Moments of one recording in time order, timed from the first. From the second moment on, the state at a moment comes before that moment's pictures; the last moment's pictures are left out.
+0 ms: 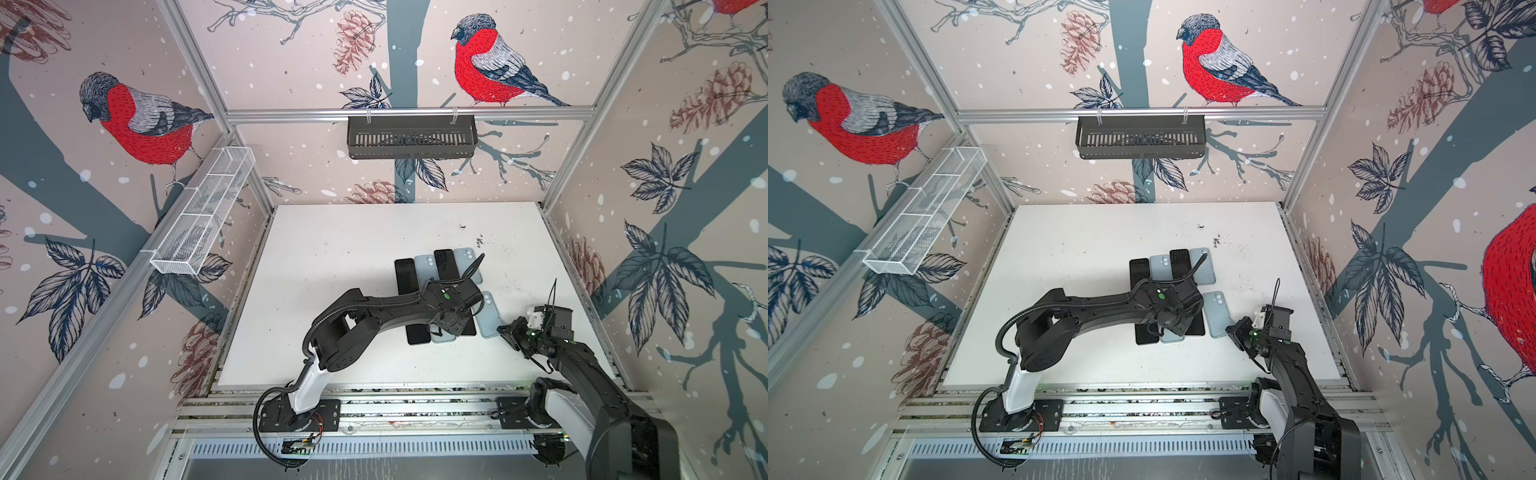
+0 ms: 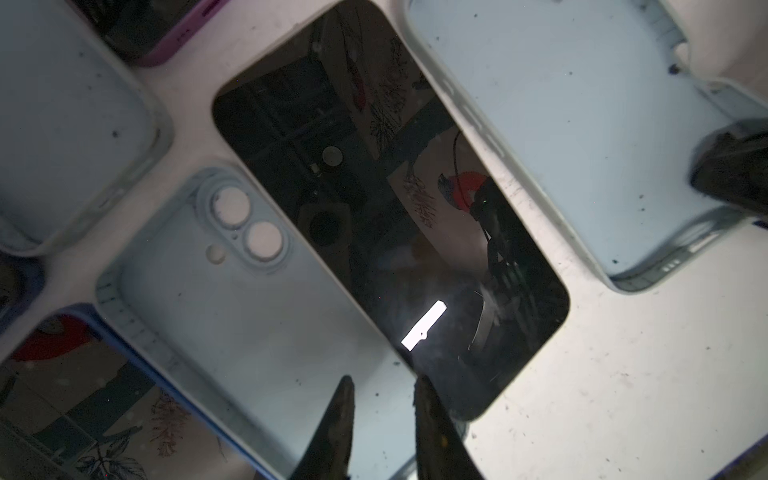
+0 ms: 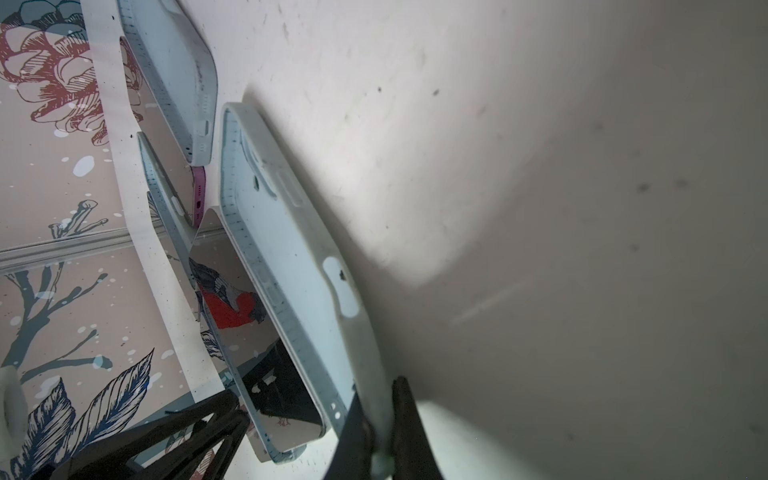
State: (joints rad) left arm -1.10 2.09 1.56 -0.67 -0.08 -0.45; right arm -0.19 0.92 0.21 -0.30 -0.58 0.71
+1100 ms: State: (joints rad) left arm -1.02 1.87 1.59 -0.67 -0.14 -0.54; right arm -0.16 0.98 0.23 -0.24 -0.60 0.66
